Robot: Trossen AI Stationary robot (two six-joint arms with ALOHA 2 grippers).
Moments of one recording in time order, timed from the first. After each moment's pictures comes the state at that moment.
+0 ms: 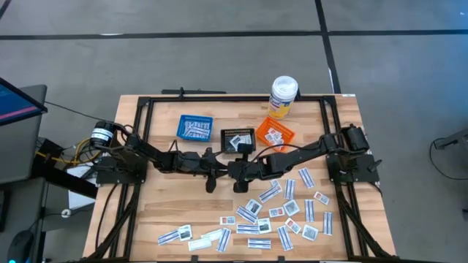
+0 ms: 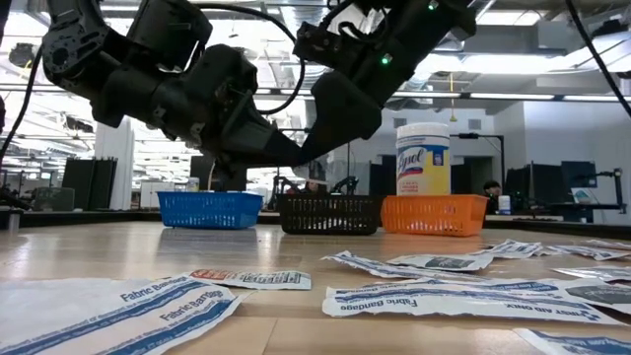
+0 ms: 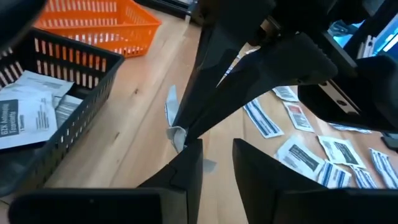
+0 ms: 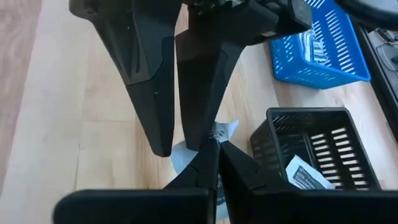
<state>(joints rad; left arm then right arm) -0.13 1.53 0.48 0.89 -0.15 -0.30 0.21 1.89 1.24 -0.20 0.46 -0.01</state>
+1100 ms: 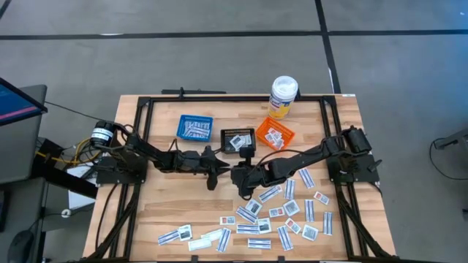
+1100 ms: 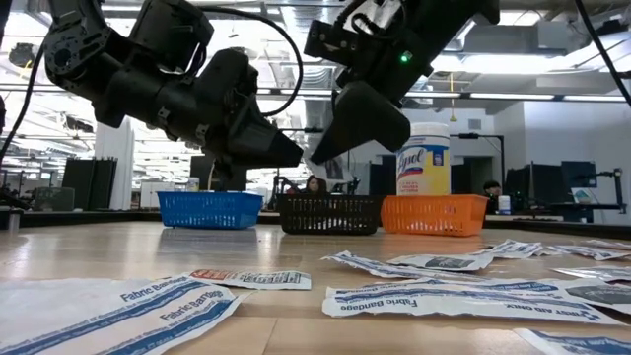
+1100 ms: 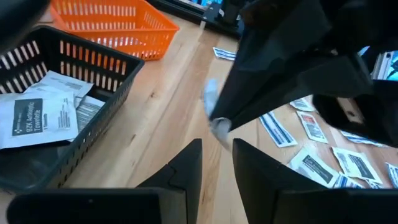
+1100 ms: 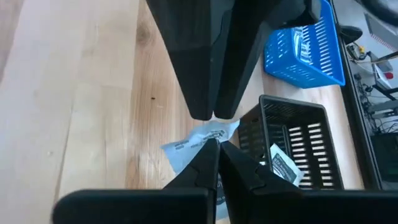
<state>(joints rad) -0.13 1.53 0.48 0.89 -0.18 -0.33 0.27 1.88 1.24 -0.28 0.58 -0.10</state>
